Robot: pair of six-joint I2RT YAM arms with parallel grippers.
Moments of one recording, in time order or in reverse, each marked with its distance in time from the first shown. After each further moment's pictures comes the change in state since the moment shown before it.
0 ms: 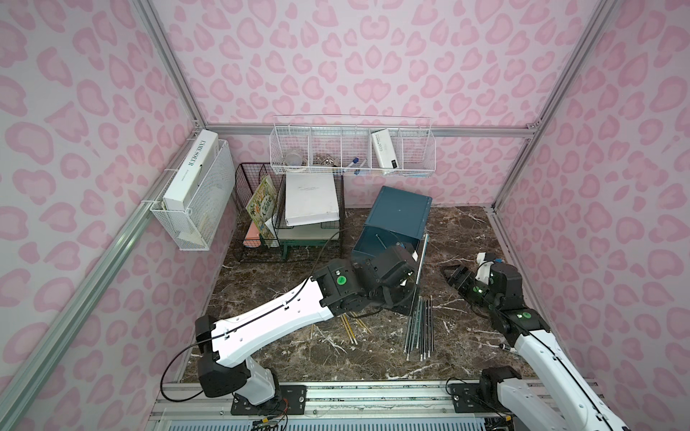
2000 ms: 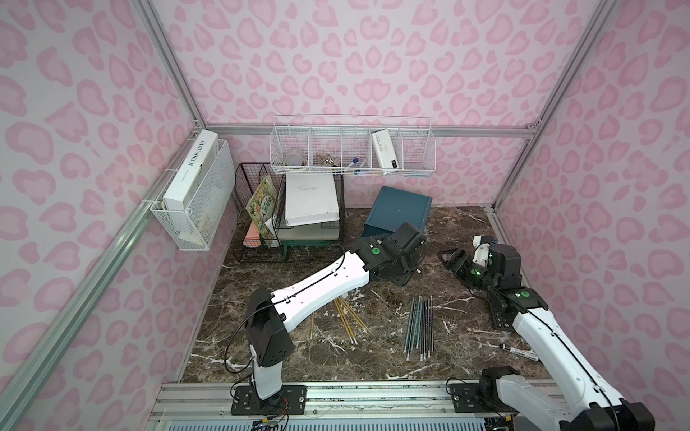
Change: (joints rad) left arm 0.179 0.301 0.092 0.129 -0.082 -0.985; right arm 0.000 0.152 0.161 0.007 -0.047 -0.012
